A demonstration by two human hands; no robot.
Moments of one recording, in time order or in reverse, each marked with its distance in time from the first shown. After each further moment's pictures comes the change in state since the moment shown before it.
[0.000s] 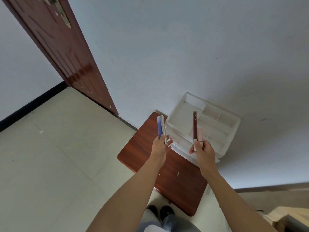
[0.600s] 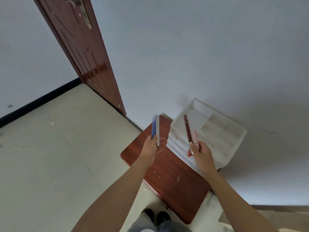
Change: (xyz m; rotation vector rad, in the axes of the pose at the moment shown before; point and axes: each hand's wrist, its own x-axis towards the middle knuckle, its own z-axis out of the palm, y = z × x) left_hand -0.013 0.022 -0.029 0.203 0.050 0.107; right_hand 0.008 -0.010 0.000 -0.139 -0.226 -0.065
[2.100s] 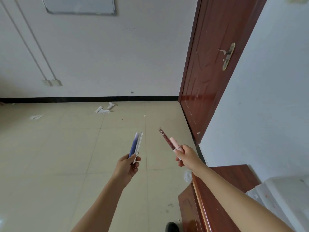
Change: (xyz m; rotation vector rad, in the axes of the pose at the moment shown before) left_hand -0.241 -0.056 -0.287 -0.702 0.581 0.269; right_hand -0.131 -0.097 0.251 -0.485 -0.939 -0.282
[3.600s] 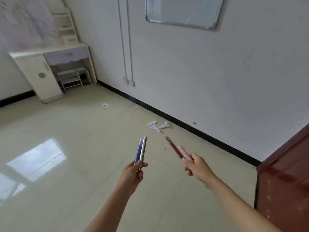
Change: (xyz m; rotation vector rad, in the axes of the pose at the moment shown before) left_hand 0.402 0.199 0.061 -0.363 0.514 0.223; right_hand 0.544 -0.206 -0.013 -0.277 -0.544 -0.252
